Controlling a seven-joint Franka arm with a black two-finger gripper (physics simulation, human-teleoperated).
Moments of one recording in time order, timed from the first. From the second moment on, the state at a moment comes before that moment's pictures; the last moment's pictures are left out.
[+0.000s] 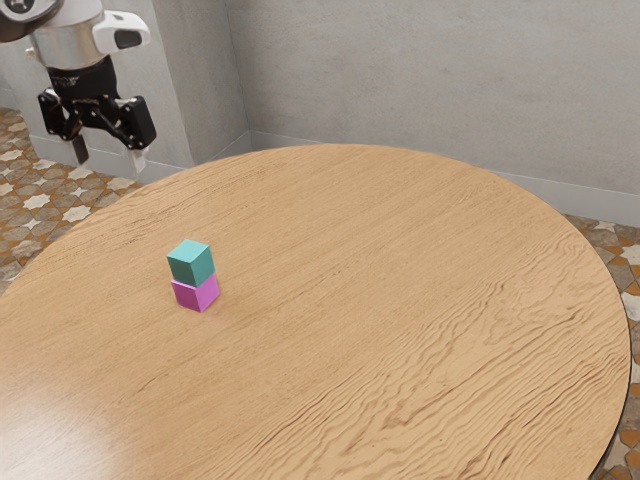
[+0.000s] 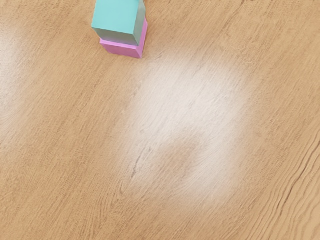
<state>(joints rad) 0.07 -0.28 -0.03 -1.76 0.06 1.51 -0.16</state>
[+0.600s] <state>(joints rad) 0.17 -0.03 -0.06 -1.95 0.11 1.89 -0.24</state>
